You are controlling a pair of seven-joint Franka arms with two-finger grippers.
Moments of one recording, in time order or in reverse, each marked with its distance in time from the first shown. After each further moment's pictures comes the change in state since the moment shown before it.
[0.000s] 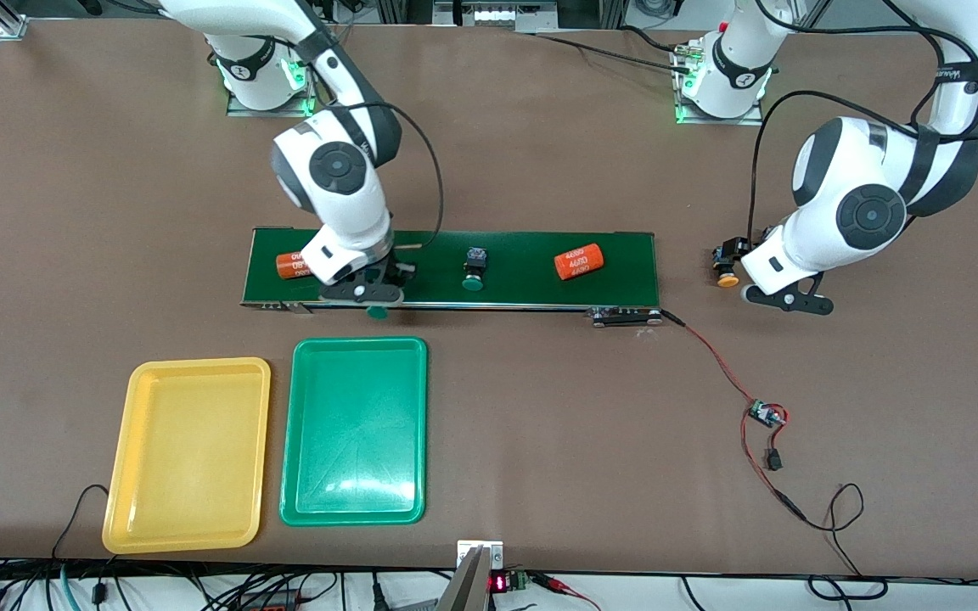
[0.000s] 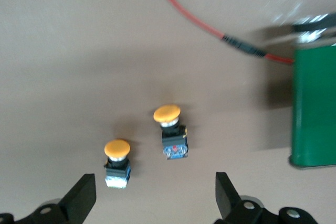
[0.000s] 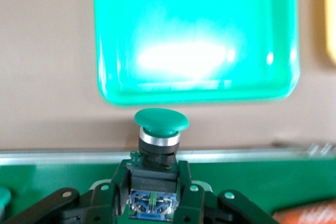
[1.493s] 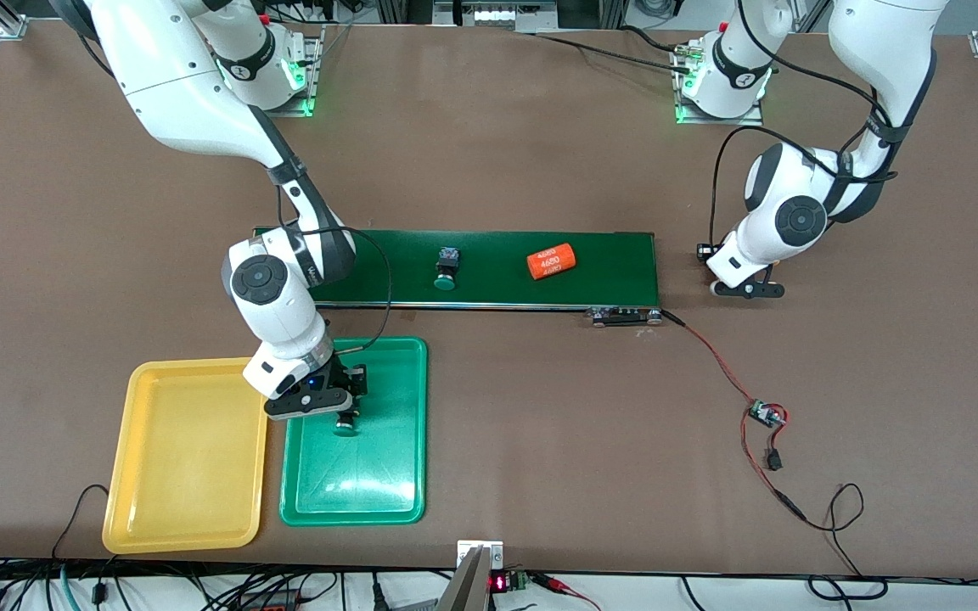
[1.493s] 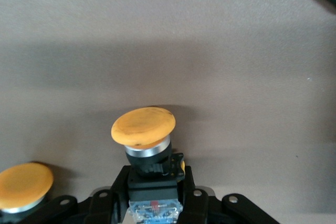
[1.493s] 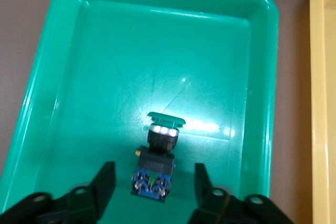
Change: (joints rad) left arm -0.012 0.122 0.020 -0.275 -0.001 0.432 -0.154; right arm -0.170 0.357 -0.024 0.307 0.000 0.272 -0.337
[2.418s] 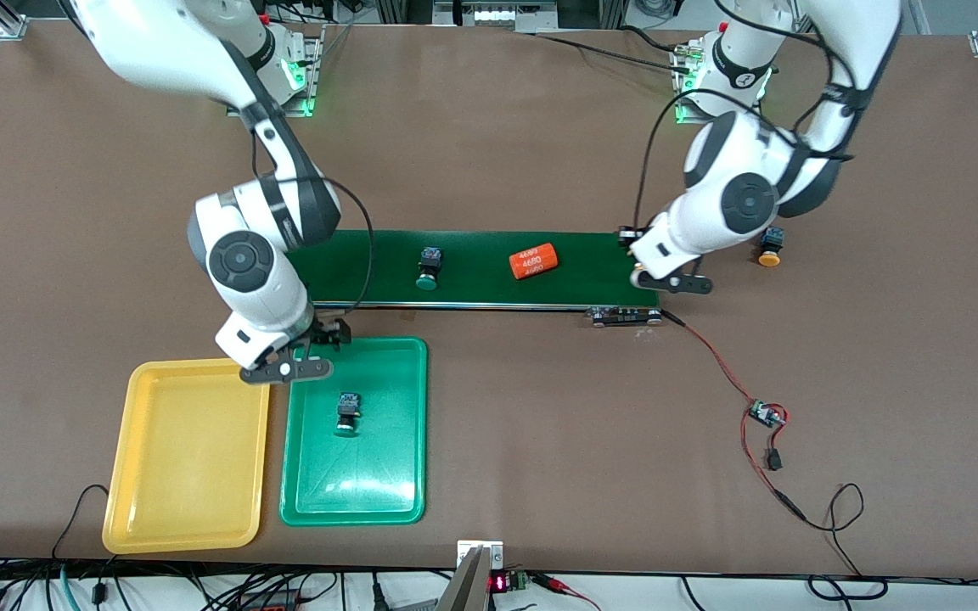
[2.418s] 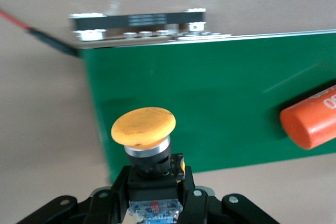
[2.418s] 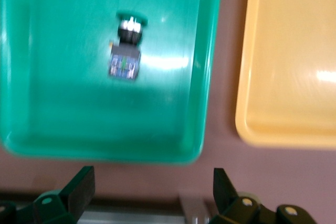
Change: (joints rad) left arm -0.105 -0.024 -0.216 0.281 -0.278 -0.245 -0.093; right arm 0.000 -0.244 0.029 -0.068 0.037 -0.529 0.020
